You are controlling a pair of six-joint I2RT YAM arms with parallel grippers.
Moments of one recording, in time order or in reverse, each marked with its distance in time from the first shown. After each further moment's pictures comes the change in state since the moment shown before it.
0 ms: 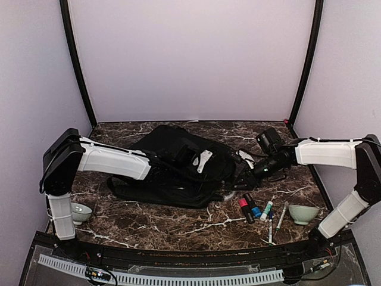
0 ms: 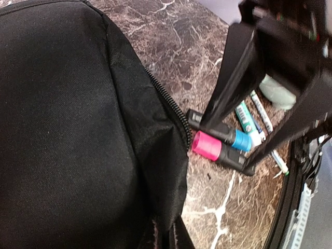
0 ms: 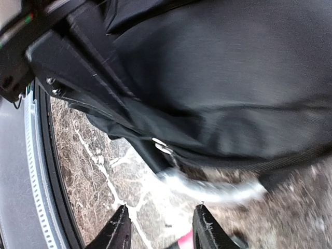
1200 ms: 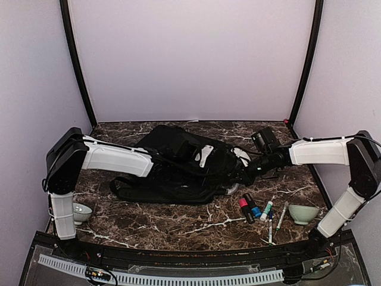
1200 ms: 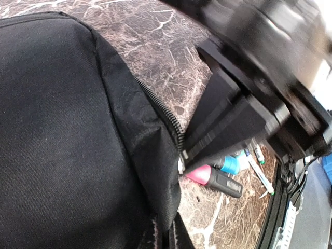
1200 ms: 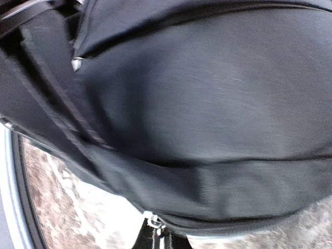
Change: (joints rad) left arm 0.021 0.039 0.055 0.047 0.064 -0.068; right arm 0.031 0.077 0.011 0.174 0.119 0.020
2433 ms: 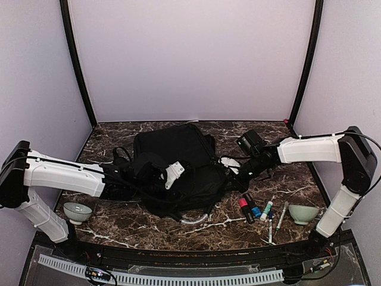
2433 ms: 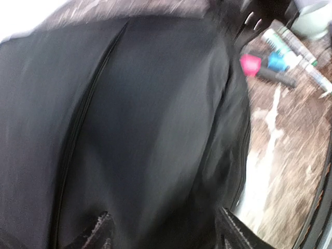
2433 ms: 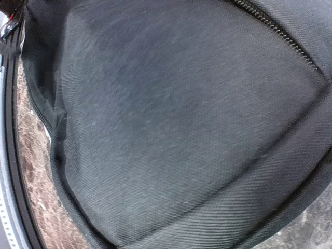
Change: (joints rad) left arm -0.097 -0.497 -0.487 -0.134 -0.412 0.318; right arm 0.112 0.086 0.115 -0.178 0.058 -0.162
